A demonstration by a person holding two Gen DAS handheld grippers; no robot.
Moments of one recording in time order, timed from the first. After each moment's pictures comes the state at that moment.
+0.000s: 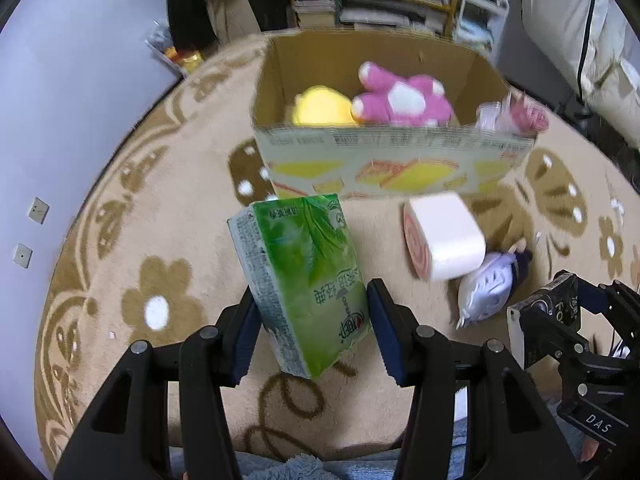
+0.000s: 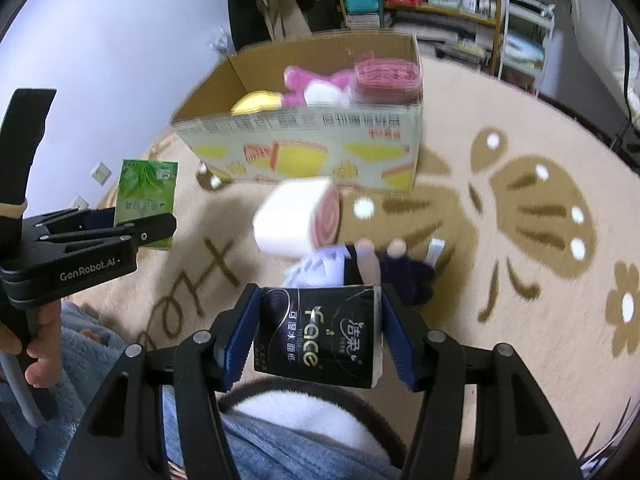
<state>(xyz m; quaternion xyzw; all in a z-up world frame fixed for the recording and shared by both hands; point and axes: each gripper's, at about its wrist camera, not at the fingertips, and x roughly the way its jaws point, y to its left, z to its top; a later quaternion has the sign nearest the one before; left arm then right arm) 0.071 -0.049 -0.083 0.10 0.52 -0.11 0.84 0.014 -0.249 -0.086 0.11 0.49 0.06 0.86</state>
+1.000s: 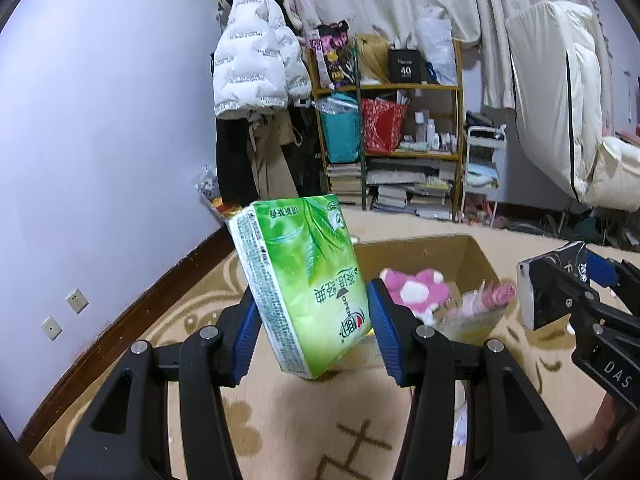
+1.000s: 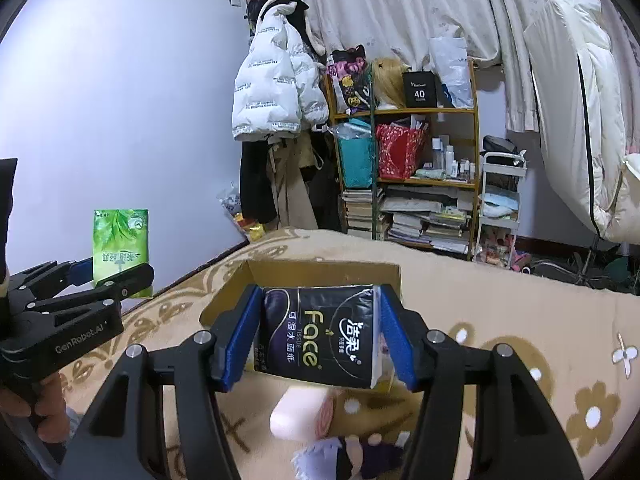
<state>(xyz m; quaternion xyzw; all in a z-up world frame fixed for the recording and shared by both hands) 0.063 -0.050 0.020 0.09 0.25 -0.08 0.96 0.035 -0.241 0.012 0.08 0.22 0.02 0.97</state>
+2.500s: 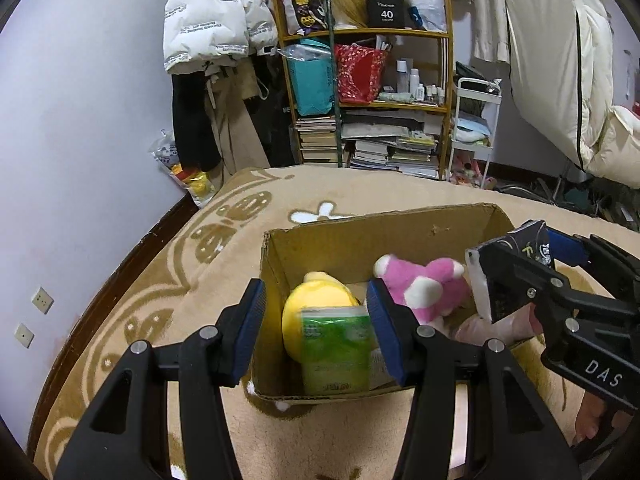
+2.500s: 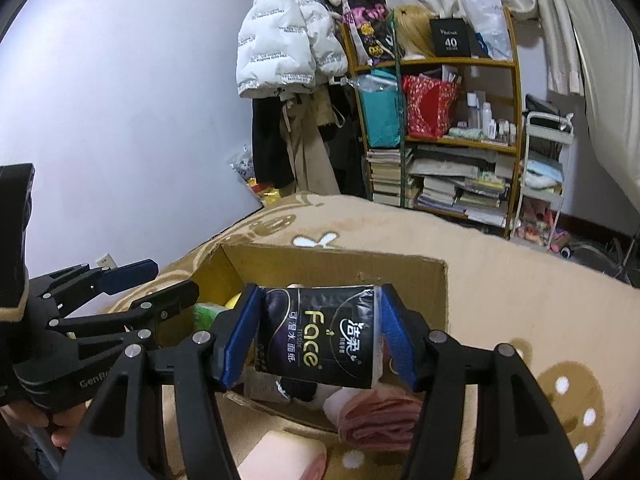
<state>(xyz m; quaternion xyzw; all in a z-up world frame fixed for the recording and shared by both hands) 0.174 -0.094 -0.055 0.11 0.34 -0.13 0.93 0.149 -0.264 -0.053 0.10 0.30 0.08 0.94</state>
